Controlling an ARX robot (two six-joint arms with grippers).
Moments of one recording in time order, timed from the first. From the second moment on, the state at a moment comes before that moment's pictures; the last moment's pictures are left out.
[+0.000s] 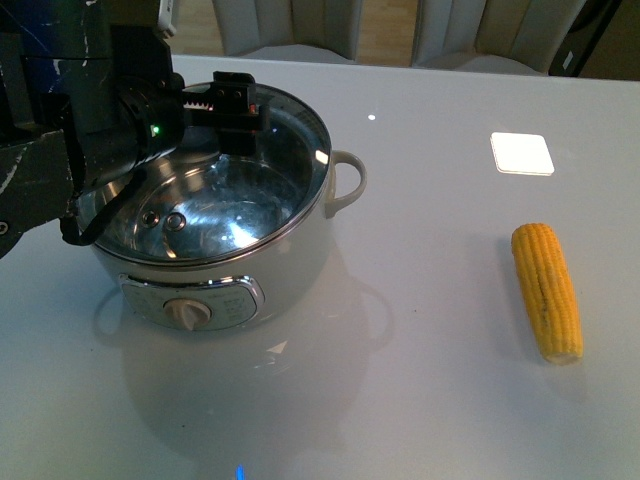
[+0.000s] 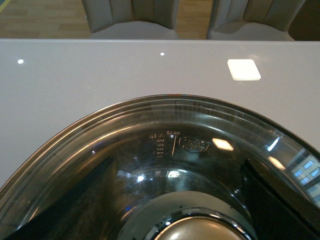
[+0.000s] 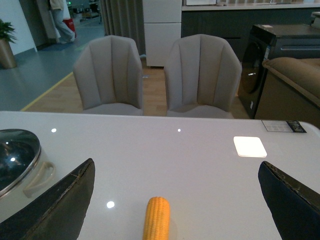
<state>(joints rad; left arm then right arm) -0.33 2.15 0.87 0.88 -0.10 -0.07 0.00 0.01 0.03 0.00 0.00 0.00</state>
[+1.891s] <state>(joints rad) 0.28 1.91 0.64 1.03 0.01 0.10 0.00 0.01 0.03 0.00 0.00 0.00</state>
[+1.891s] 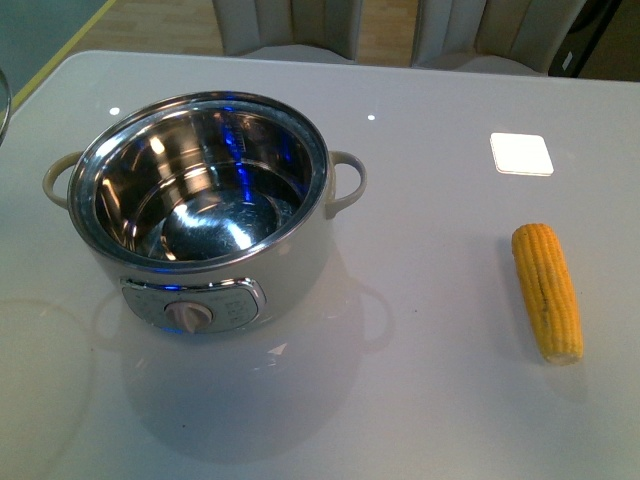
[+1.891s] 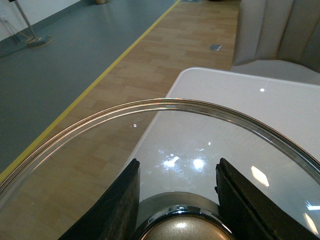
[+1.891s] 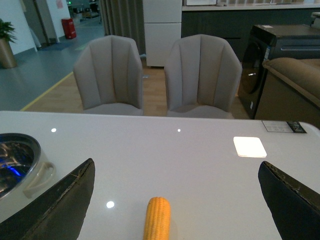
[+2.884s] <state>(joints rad) 0.32 2.50 0.76 1.28 0.14 0.08 0.00 0.01 0.03 0.00 0.00 0.00</state>
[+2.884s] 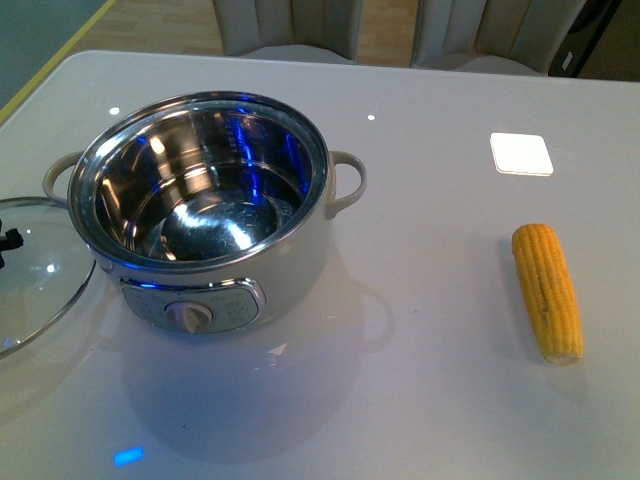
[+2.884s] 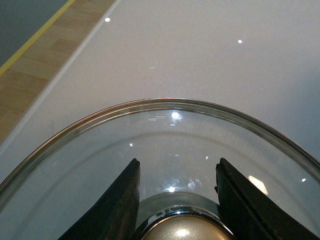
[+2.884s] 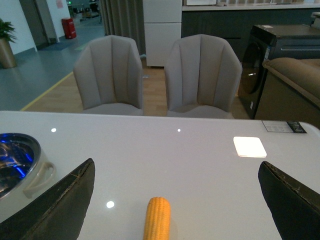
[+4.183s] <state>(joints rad) 0.52 1.77 0.45 0.99 0.36 0.00 0.00 0.01 0.03 0.00 0.00 0.00</state>
